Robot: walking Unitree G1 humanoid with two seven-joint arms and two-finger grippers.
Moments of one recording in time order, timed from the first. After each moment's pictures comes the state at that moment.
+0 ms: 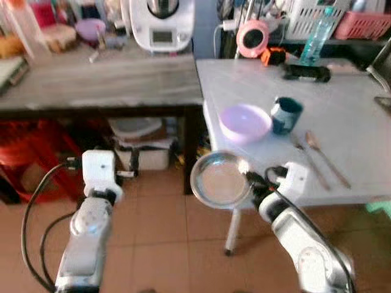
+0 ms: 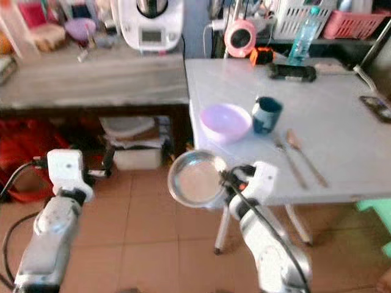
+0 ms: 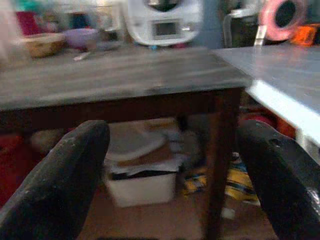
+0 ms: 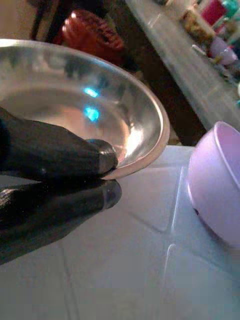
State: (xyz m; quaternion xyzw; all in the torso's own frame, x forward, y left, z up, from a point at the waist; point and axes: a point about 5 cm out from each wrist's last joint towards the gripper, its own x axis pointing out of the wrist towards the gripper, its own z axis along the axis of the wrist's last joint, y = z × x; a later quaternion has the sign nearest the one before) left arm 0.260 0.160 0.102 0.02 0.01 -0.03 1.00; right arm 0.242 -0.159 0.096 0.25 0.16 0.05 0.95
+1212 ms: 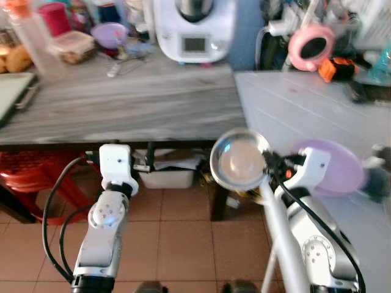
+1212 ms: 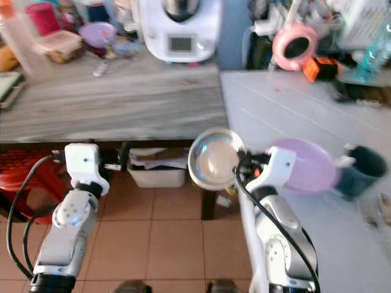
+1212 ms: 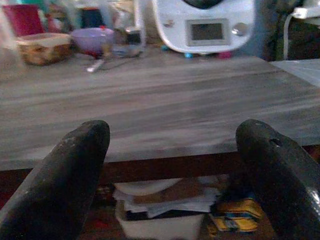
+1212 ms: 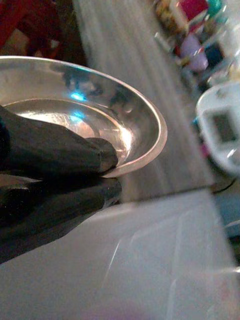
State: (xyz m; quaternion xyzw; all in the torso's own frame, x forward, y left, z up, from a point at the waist) left arm 0.269 0.151 0.106 0.02 -0.01 -0.03 1.00; right arm 0.255 -0.168 0.122 0.17 0.05 0.05 0.98
